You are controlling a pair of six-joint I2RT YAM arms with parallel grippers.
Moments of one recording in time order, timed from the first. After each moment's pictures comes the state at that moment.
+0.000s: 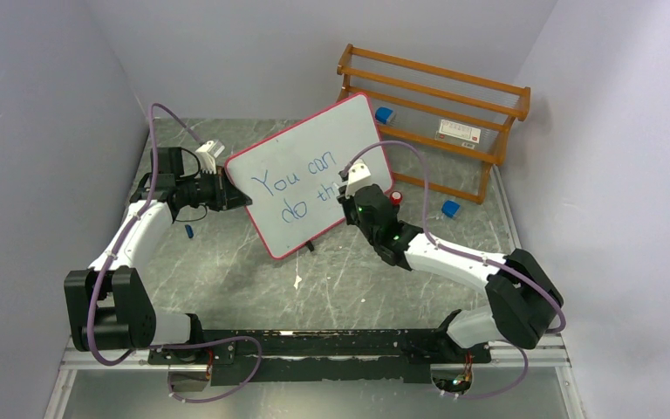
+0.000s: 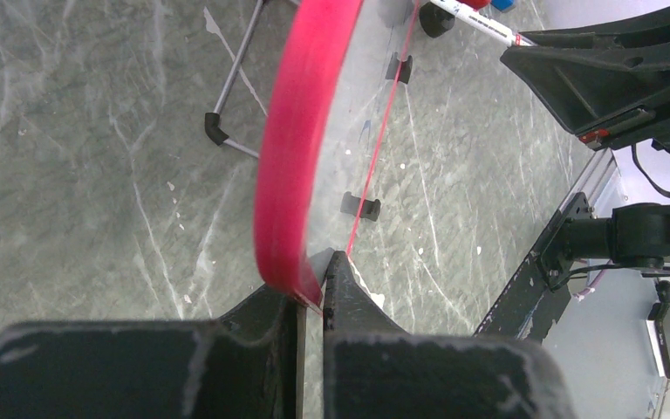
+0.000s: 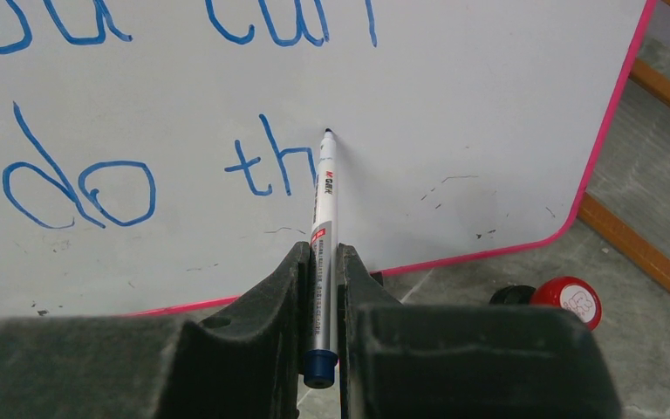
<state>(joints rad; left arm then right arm) 0.04 1.34 0.94 -0.38 0.86 -0.04 0.79 1.39 0.76 0.28 0.37 0.02</state>
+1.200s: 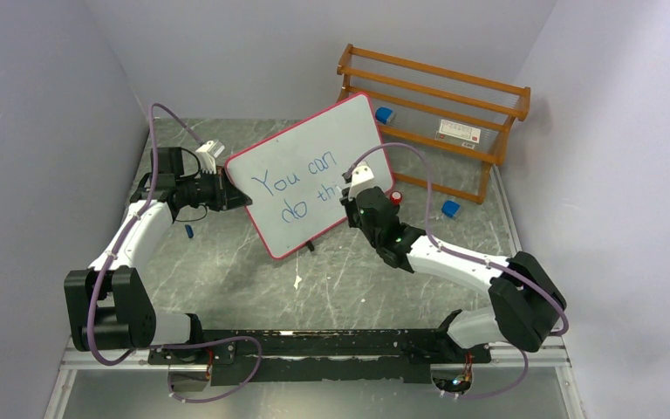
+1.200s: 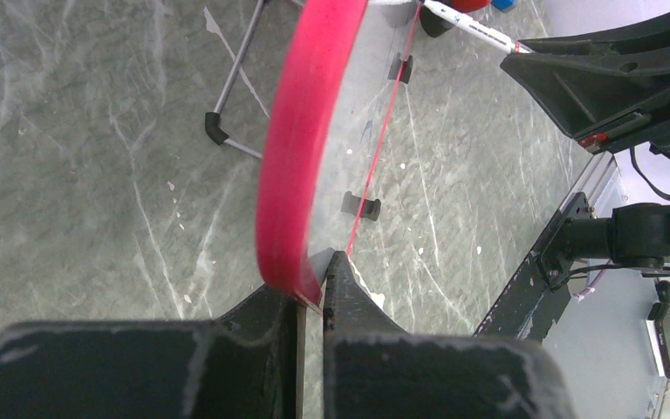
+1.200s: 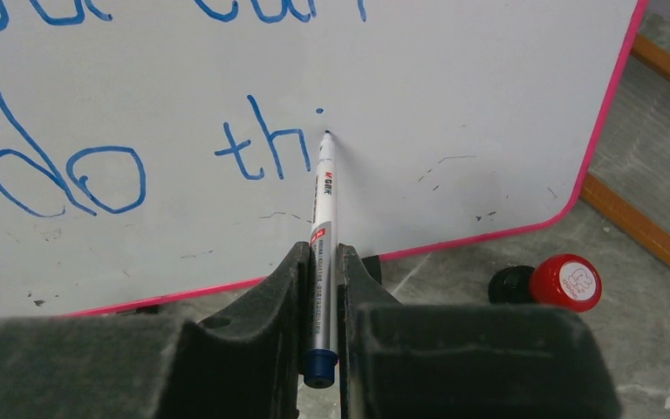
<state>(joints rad) 0.04 1.34 0.94 -0.38 0.86 -0.05 0.79 1.36 0.74 0.26 0.39 0.05</state>
